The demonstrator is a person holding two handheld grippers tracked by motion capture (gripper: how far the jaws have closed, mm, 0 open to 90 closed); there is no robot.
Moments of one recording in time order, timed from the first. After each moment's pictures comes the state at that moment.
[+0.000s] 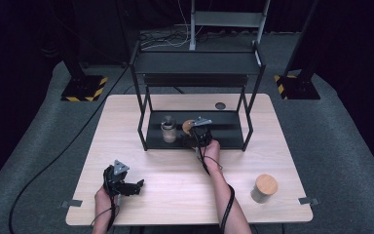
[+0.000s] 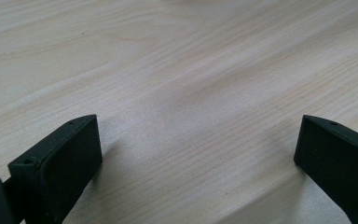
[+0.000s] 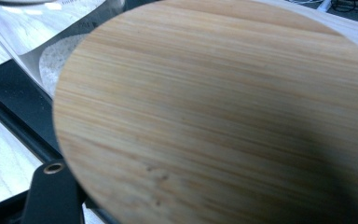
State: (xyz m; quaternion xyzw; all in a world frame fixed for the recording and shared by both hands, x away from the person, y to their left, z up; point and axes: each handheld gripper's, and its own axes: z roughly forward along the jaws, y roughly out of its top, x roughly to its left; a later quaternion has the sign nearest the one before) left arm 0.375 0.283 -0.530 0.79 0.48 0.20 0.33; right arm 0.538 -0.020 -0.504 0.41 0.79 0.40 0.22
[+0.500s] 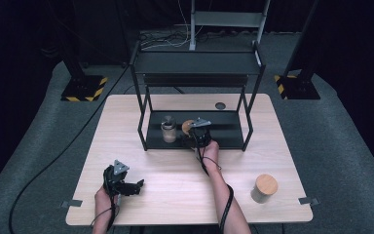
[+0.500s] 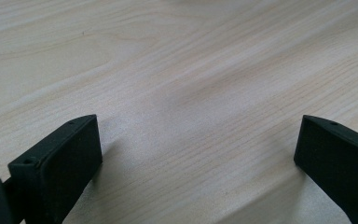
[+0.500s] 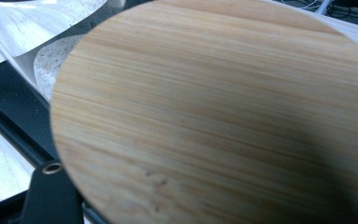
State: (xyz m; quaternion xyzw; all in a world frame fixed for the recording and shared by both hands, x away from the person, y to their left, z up) left arm 0.376 0.283 -0.530 0.79 0.48 0.20 0.33; right arm 0.539 -0.017 -0.510 0.41 0.78 0.41 0.23
